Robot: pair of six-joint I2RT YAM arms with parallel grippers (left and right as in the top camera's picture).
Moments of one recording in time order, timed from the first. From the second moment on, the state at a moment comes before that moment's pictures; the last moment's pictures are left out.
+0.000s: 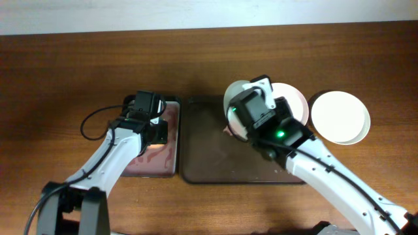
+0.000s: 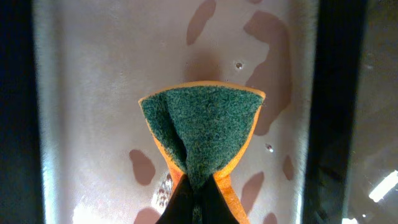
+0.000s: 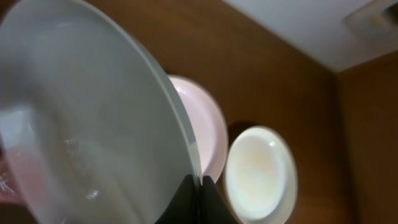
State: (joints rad) left arm -0.23 1.61 0.96 -0.56 -0.10 -0.15; right arm 0.63 1.42 1.17 -0.75 0.75 0.10
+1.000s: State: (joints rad) left arm -0.23 1.78 1.00 -0.53 -0.10 -0.13; right arm -0.43 1.37 1.19 -0.75 0.21 0.31
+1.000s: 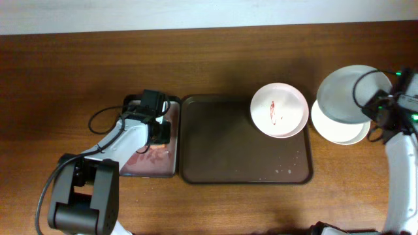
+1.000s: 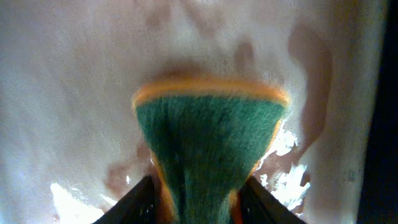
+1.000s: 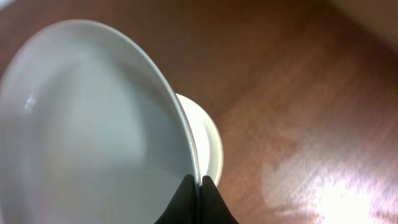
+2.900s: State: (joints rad) left arm -0.23 1.78 1.00 -0.59 -0.05 -0.14; right arm -0.01 1.84 1.18 -0.71 -0.39 0.14
